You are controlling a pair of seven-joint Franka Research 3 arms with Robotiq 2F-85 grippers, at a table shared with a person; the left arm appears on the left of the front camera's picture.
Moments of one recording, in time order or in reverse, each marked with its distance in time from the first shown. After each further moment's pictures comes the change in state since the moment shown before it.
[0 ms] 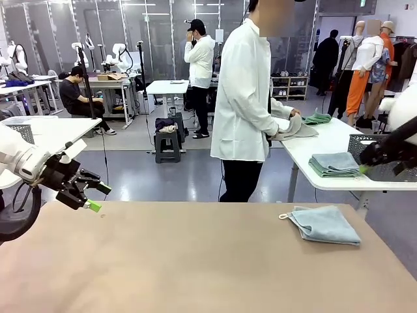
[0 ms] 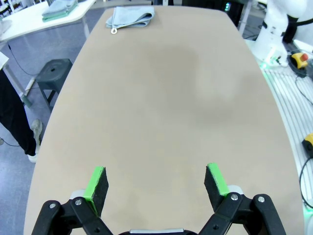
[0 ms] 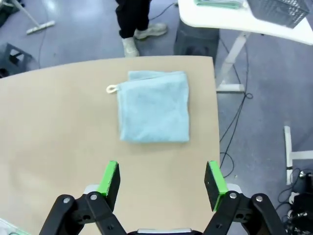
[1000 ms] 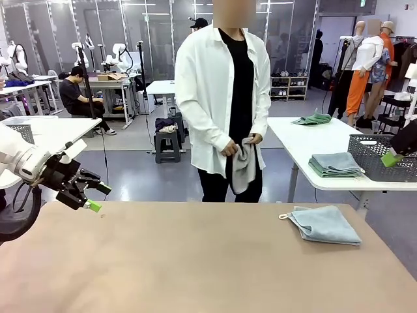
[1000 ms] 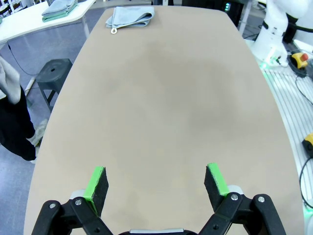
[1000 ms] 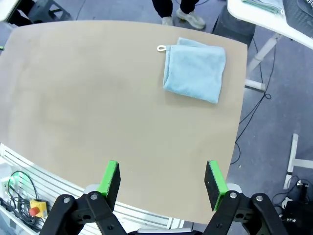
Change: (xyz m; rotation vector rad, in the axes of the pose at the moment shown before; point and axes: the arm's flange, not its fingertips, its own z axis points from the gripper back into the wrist) left arm 0.000 0.000 0.000 0.000 0.000 0.000; right arm -0.037 0.025 0.100 0.137 0.106 0.177
